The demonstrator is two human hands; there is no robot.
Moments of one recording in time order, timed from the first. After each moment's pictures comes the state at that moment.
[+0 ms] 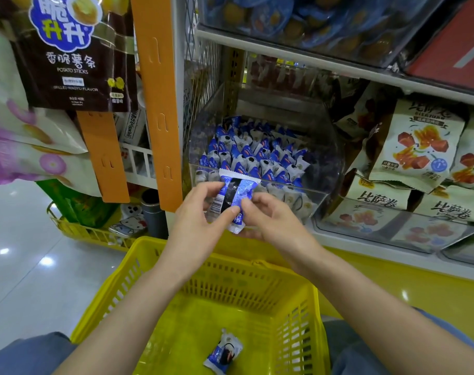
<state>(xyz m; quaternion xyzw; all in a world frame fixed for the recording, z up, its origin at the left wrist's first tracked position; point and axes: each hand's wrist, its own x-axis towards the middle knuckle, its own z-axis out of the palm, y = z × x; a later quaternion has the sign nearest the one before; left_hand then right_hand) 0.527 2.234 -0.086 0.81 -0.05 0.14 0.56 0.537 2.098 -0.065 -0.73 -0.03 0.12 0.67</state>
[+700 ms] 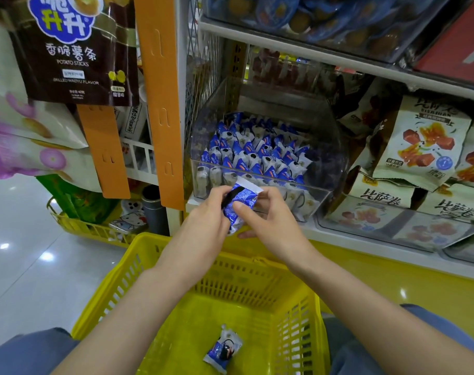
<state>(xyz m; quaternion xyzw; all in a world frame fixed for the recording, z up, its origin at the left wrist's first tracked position) 0.520 2.233 -0.090 0.89 -0.09 0.10 0.43 0.539 2.104 -0.081 -0.77 -0.05 0.04 0.63</state>
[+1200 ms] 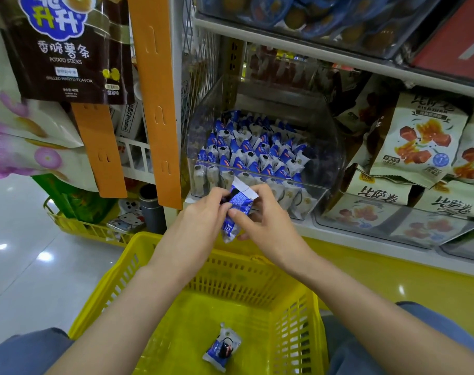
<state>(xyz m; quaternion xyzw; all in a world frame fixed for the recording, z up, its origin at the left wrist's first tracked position) 0.520 2.236 -0.087 0.92 -0.12 0.15 0.35 0.536 2.099 -0.082 -0.83 -0.11 0.03 0.54</state>
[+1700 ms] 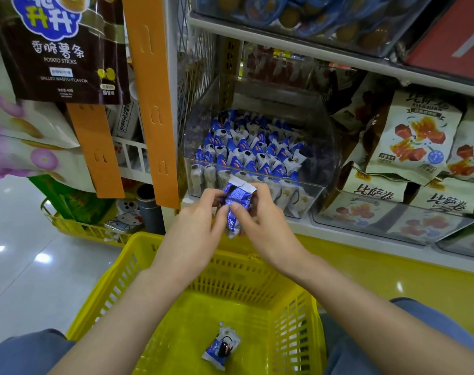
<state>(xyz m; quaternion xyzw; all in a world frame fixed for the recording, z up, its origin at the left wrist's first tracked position) 0.524 2.233 -0.100 0.90 -0.08 0.16 0.40 0.538 2.100 -0.090 -0.86 -0.12 -0.02 0.49</state>
